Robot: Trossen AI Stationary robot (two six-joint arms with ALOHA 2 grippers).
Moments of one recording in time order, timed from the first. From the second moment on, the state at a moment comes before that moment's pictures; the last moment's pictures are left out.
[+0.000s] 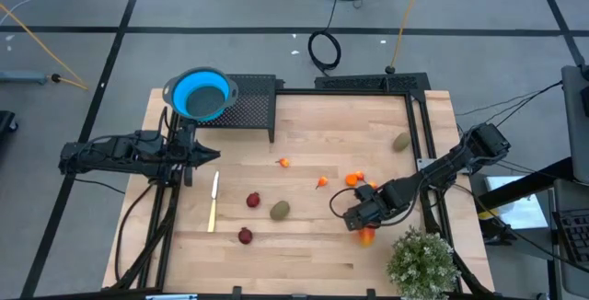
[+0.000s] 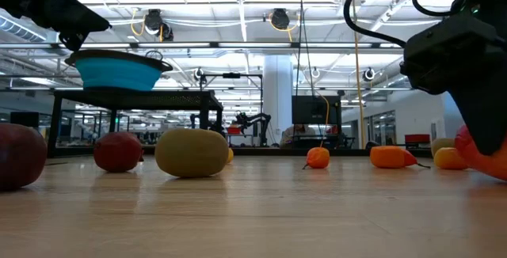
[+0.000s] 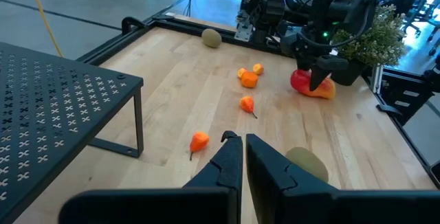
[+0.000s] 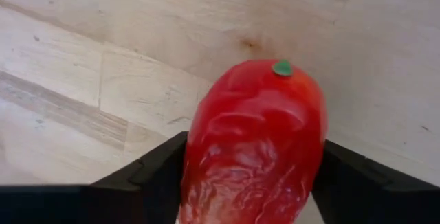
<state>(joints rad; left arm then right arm) -0.03 0.21 0.42 -0.48 -0.13 -0.22 0.47 1.53 0.83 -0.62 -0.11 1.72</state>
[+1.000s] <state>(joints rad) -0.03 0.21 0.42 -0.47 -0.02 -0.24 0.45 1.24 0.83 -0.21 0.38 1.26</state>
